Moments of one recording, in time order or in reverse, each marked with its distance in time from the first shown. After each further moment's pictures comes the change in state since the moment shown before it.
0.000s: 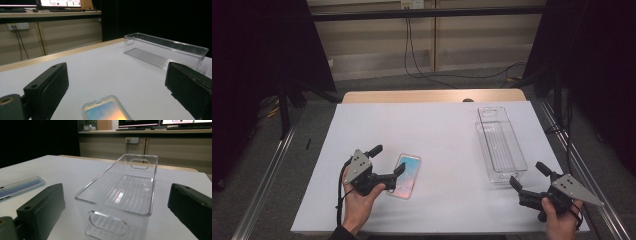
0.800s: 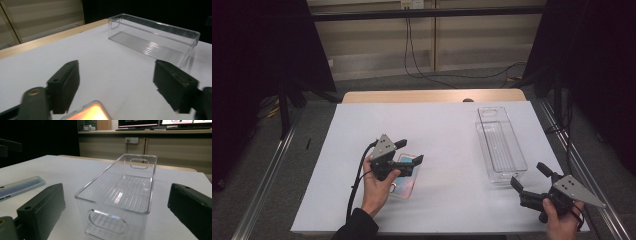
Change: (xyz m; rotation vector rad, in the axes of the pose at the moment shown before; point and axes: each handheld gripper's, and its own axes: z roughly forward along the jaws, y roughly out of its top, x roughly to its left) left arm -0.005 0.017 0.053 0.195 -0.145 0.036; right arm 0.000 0.000 -0.003 -0.003 -0.003 -0.001
